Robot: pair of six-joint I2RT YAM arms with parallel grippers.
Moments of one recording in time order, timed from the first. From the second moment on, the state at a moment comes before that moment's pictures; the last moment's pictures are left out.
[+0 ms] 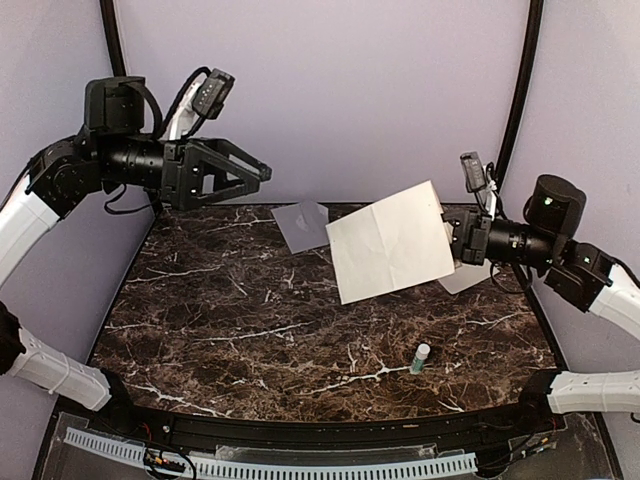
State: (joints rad) left arm -0.77 1.26 1.63 -0.61 0.85 -0.23; right arm 0.69 0.86 0.87 -0.06 -0.55 0.51
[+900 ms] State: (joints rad) left arm -0.68 1.51 1.66 -0.59 0.76 -0.24; right arm 0.69 0.74 0.82 -0.10 -0.64 0.51
